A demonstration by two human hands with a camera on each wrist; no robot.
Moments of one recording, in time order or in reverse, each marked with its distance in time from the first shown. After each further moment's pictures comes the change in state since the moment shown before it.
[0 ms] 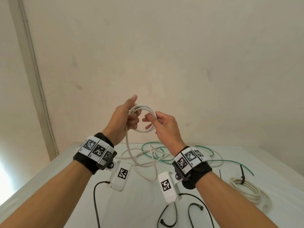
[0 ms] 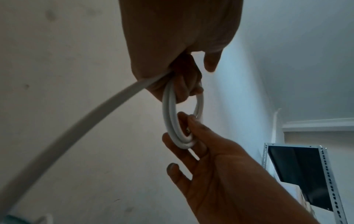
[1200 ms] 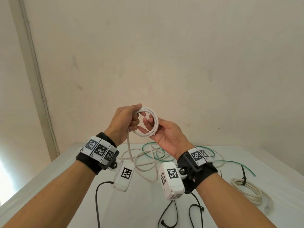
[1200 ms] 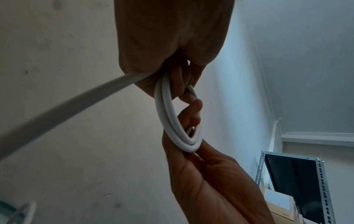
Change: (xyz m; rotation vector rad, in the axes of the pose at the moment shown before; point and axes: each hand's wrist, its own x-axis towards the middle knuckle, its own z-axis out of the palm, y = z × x) left_hand 0.004 -0.002 0.006 -0.022 0.096 -0.071; right_hand -0.004 -0.013 -0.003 1.045 -0.156 0.519
